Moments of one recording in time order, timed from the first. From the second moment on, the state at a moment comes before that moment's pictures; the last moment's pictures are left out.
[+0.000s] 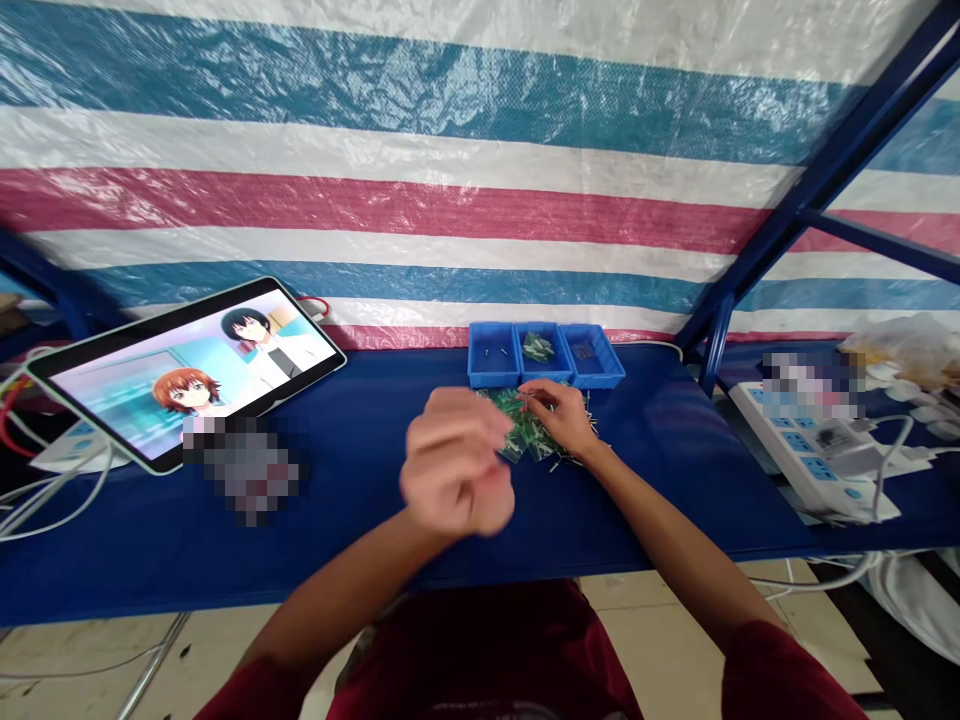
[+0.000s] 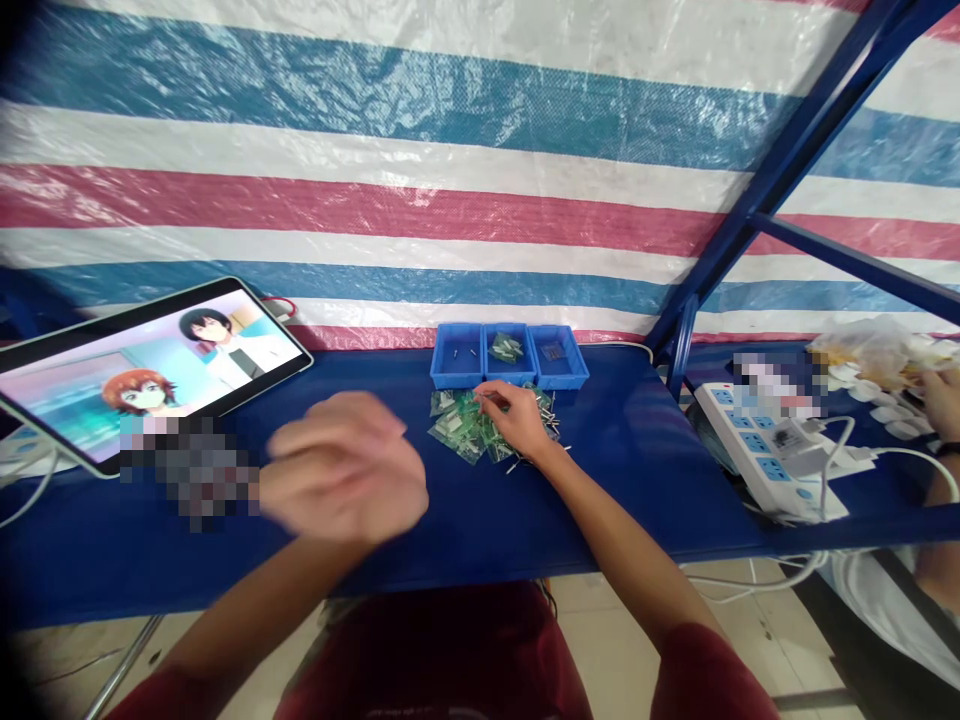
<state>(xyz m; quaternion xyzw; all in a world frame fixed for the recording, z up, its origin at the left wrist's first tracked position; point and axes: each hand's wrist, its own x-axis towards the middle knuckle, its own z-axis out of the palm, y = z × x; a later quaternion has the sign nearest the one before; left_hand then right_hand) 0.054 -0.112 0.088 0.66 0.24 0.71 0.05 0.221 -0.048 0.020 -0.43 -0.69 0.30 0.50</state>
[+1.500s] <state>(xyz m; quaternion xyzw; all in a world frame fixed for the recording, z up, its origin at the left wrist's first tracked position) 0.047 -0.034 0.023 0.74 0.43 0.49 0.18 0.235 -0.032 0.035 -0.49 -0.75 0.19 0.41</state>
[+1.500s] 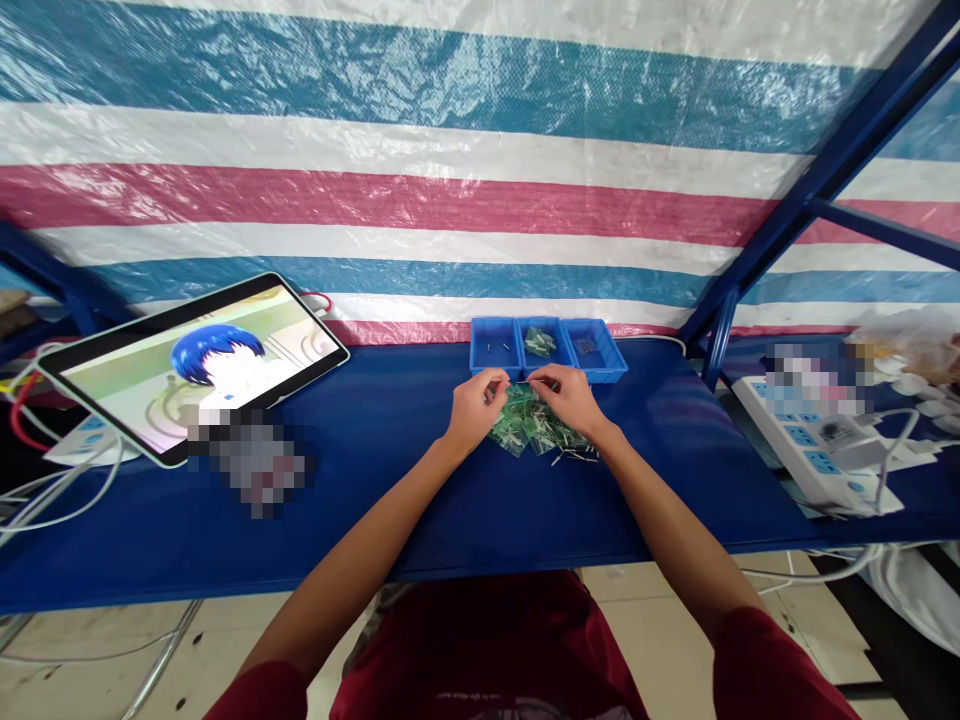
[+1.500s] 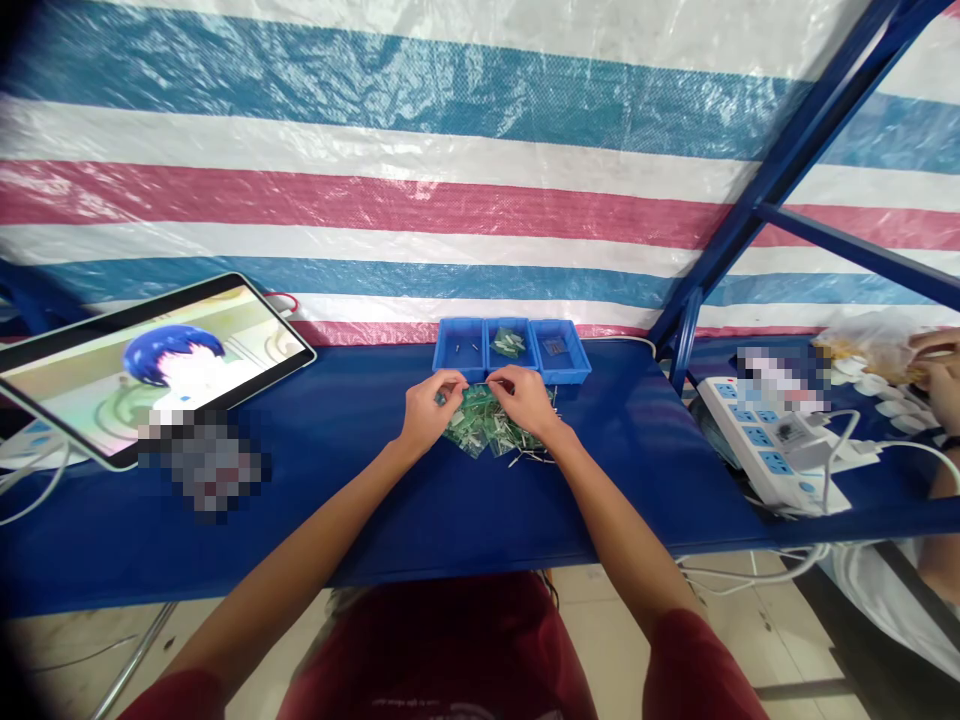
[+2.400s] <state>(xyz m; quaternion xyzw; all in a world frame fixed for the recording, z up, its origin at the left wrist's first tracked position) 0.041 -0.038 0.009 0.78 0.33 0.51 0.12 0.222 -0.044 0.033 -0.46 -0.75 0.25 0.39</state>
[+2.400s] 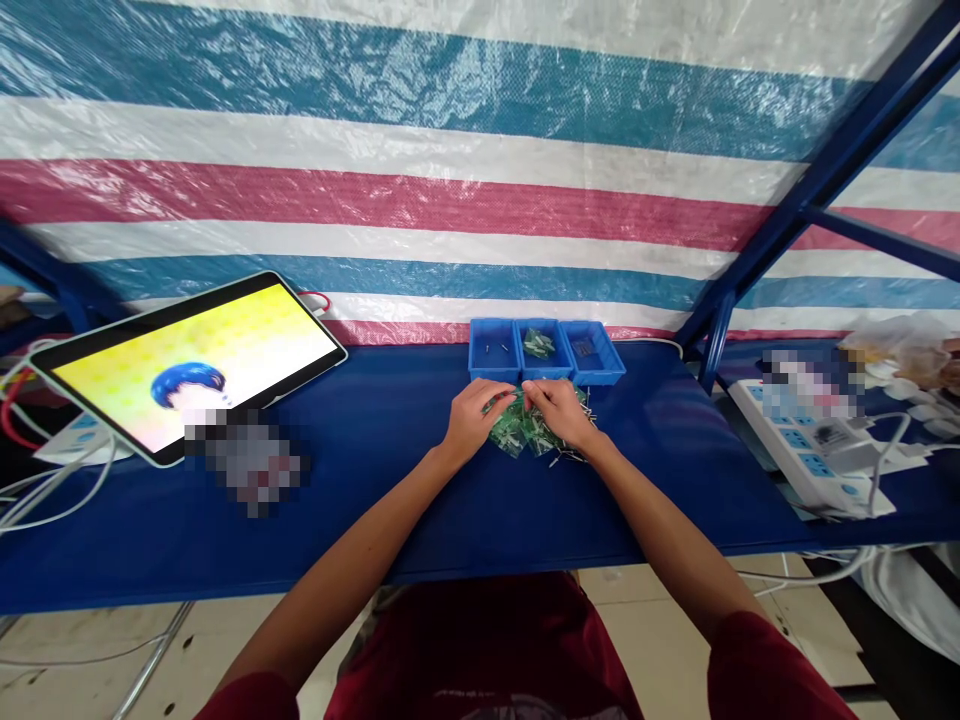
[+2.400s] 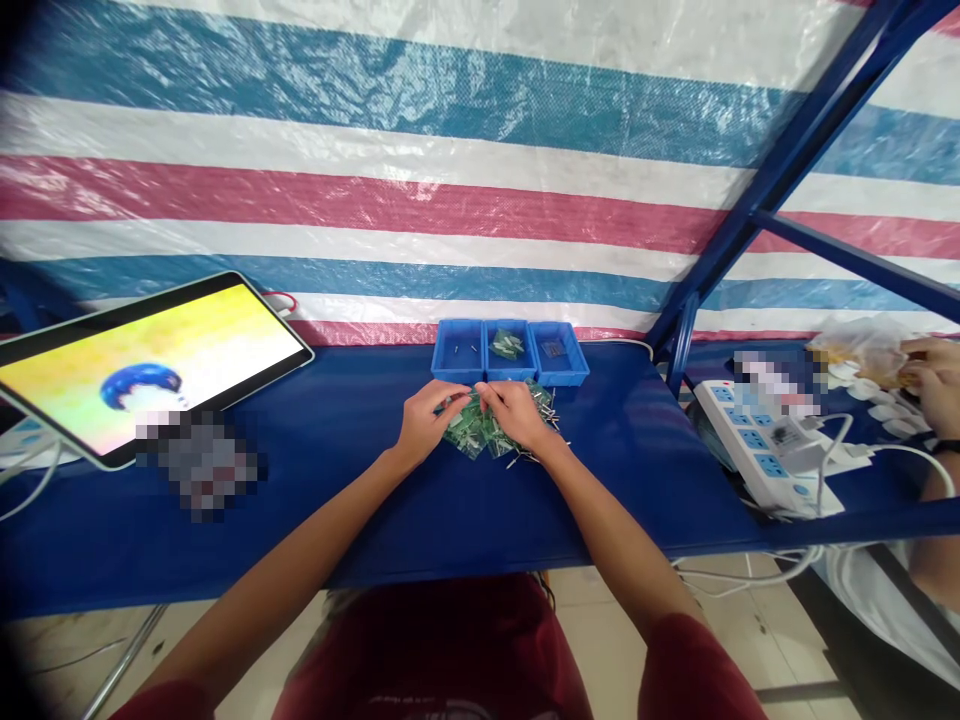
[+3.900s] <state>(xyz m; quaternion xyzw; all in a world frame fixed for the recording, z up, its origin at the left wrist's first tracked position) 0.038 -0.038 0.016 0.71 0.41 0.54 0.19 0.221 -0.047 0.029 -0.43 -0.76 0.15 0.46</state>
